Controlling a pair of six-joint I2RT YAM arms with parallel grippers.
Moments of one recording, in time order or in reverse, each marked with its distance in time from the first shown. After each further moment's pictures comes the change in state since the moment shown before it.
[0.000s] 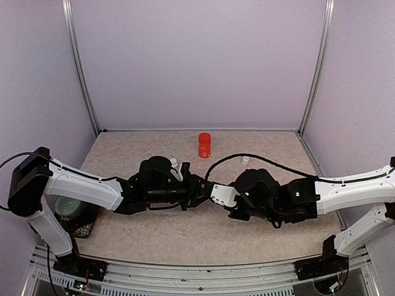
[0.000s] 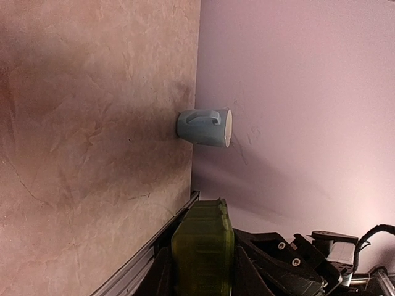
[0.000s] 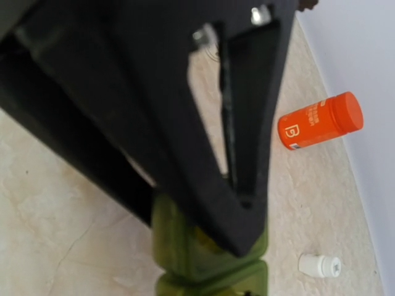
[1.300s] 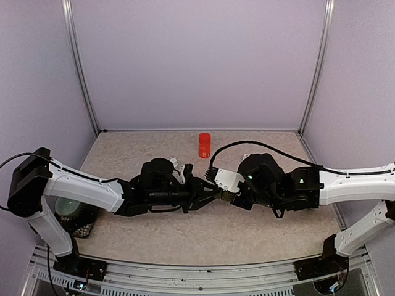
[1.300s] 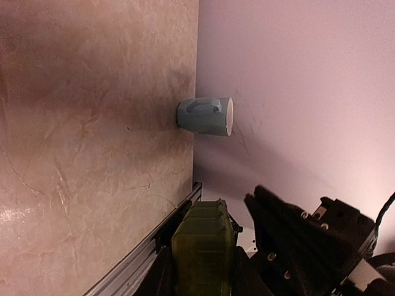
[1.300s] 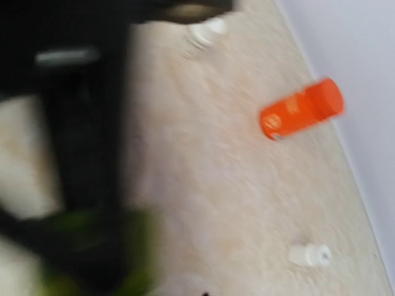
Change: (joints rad) left arm -0.020 0.002 0.006 -0.009 -0.016 0.011; right arm -0.064 -0.014 0.070 -0.066 -0.037 0.035
